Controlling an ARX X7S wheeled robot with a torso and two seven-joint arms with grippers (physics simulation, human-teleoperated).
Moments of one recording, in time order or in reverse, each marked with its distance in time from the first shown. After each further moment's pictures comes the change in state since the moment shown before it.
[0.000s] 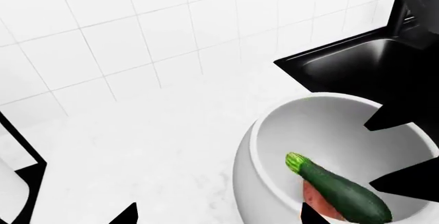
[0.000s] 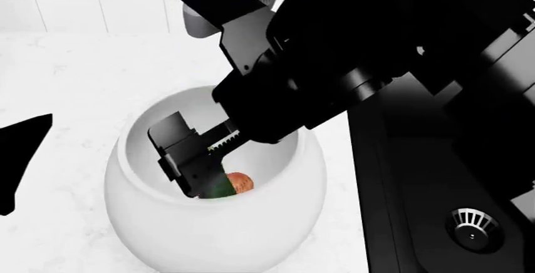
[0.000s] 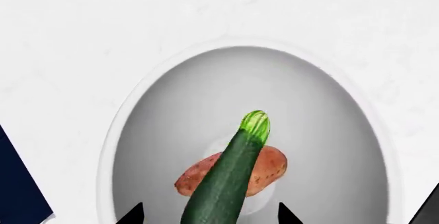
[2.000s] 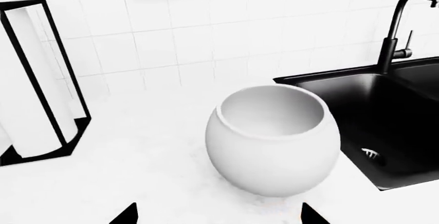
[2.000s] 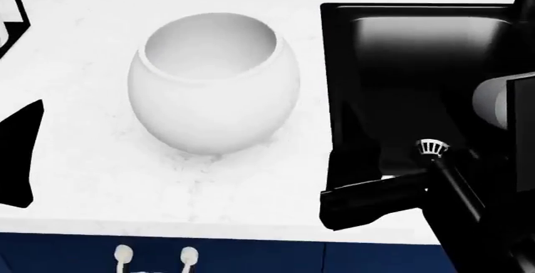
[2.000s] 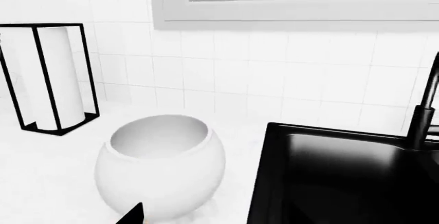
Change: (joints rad) left arm 0.164 -0.007 -0.038 0.231 0.026 0.285 -0.260; right arm -0.774 0.946 0.474 -1.216 -0.077 -1.012 0.700
